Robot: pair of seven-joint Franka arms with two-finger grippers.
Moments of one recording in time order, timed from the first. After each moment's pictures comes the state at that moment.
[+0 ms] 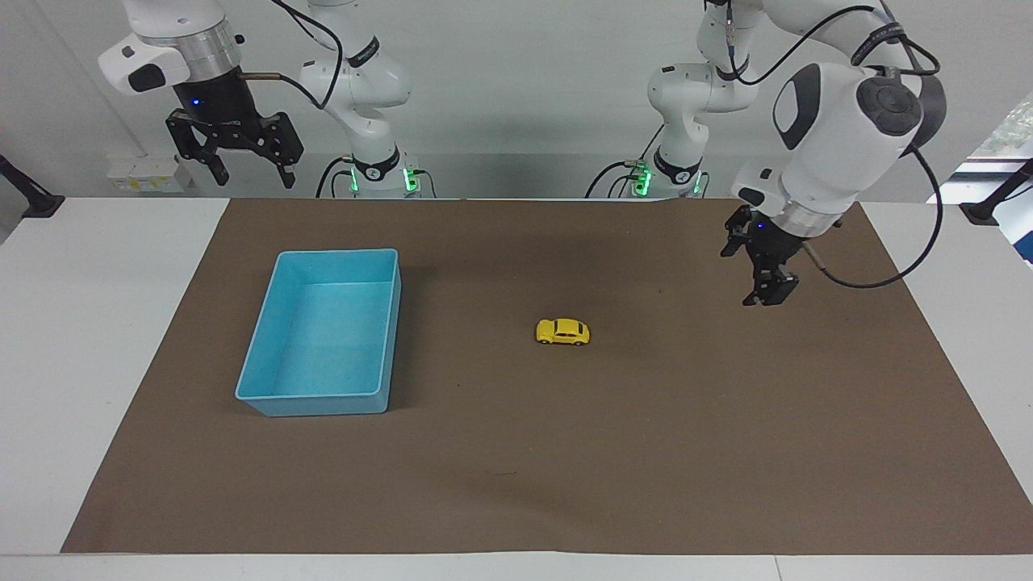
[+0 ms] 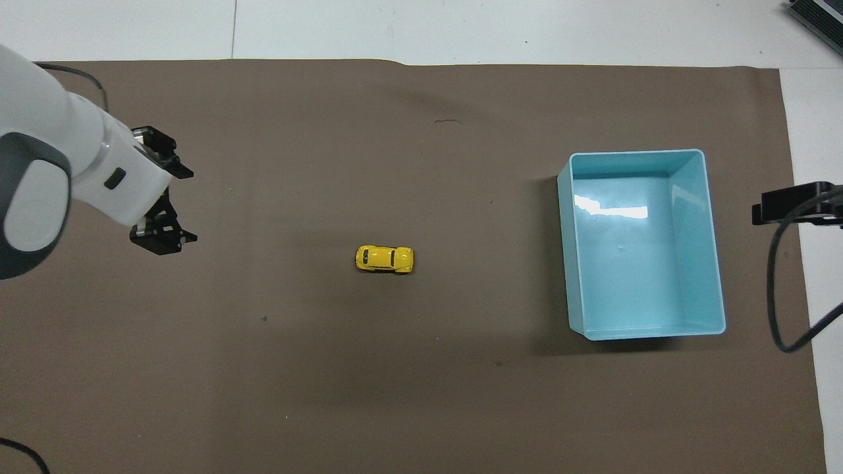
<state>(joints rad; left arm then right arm) -0.08 0.15 -0.16 -1.63 -0.06 1.74 1.30 0.00 -0.05 0.01 -1.48 -0.01 1.50 0.07</state>
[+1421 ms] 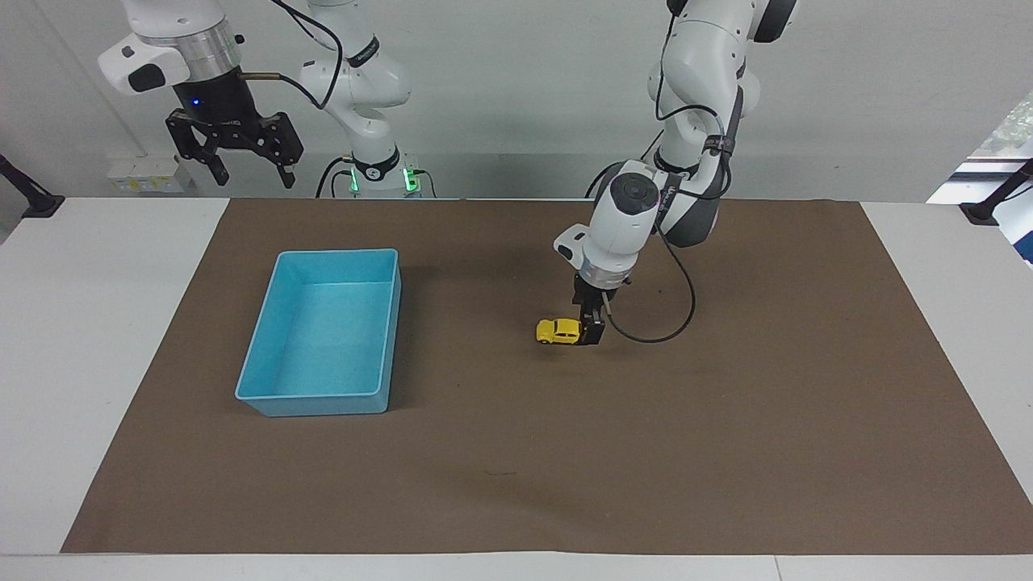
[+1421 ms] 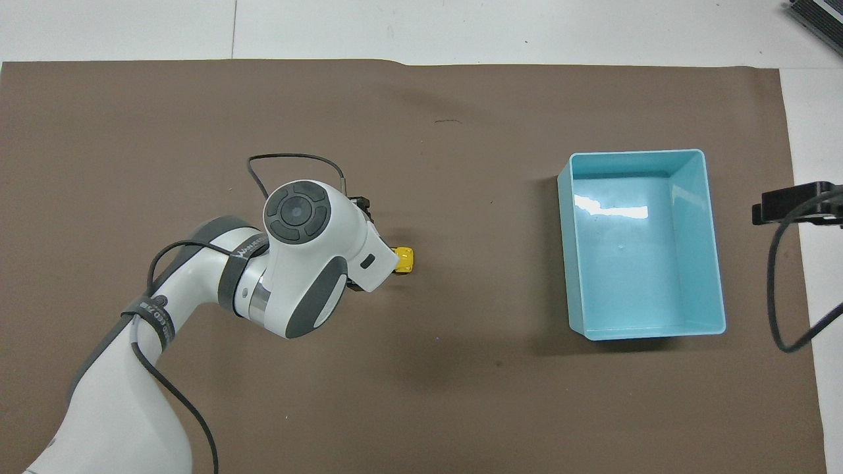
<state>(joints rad) -0.43 0.32 -0.16 -1.90 -0.06 2.31 1.06 0.00 -0.05 0.01 -1.48 -0.01 1.50 0.07</state>
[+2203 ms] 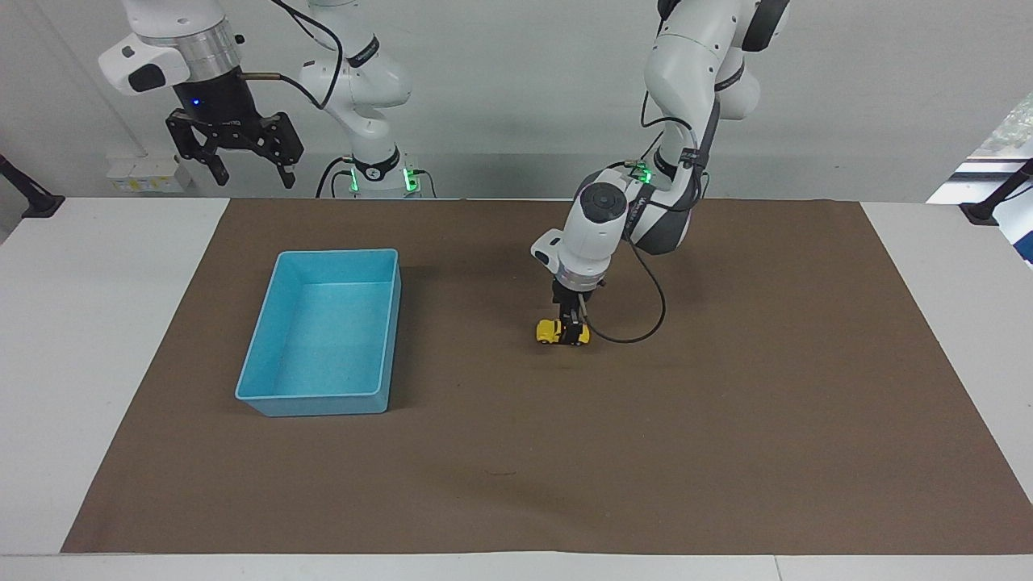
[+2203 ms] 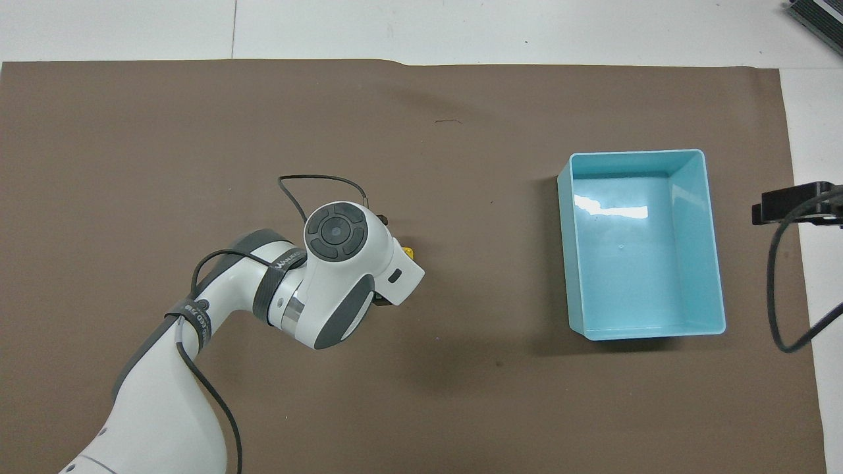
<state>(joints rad) -0.48 0.36 -0.16 -1.92 -0.06 2.33 0.97 0.00 -0.05 0.01 -1.48 -0.01 1.50 0.07</state>
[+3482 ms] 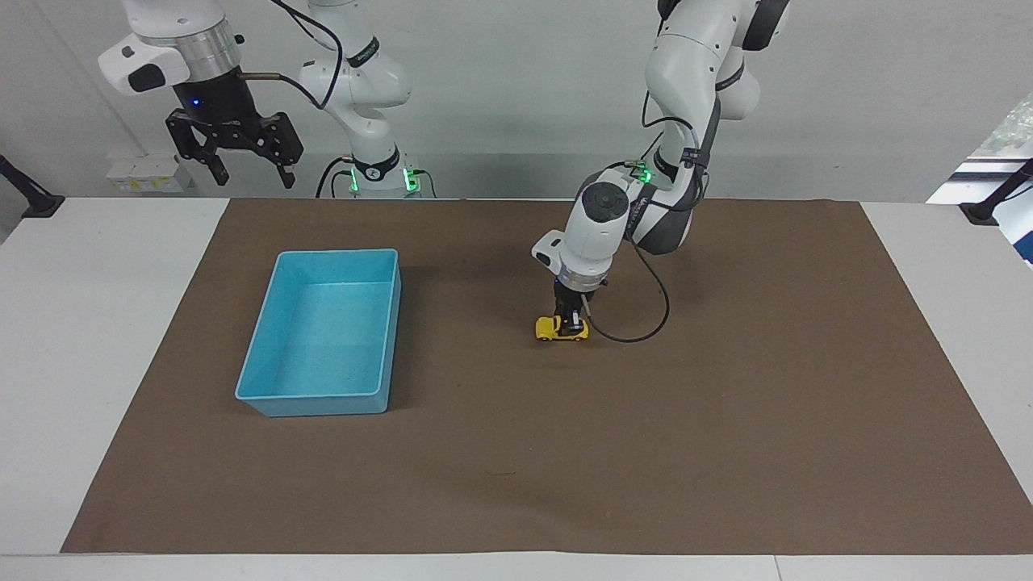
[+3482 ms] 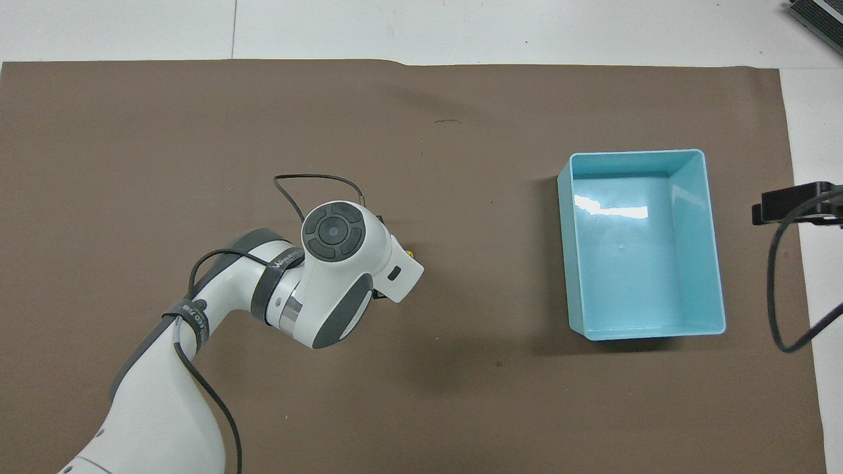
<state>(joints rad) -0.49 0.35 -0.15 -1.92 -0.06 2.34 0.94 0.00 -0.05 0.01 -1.48 -0.01 1.50 0.07</state>
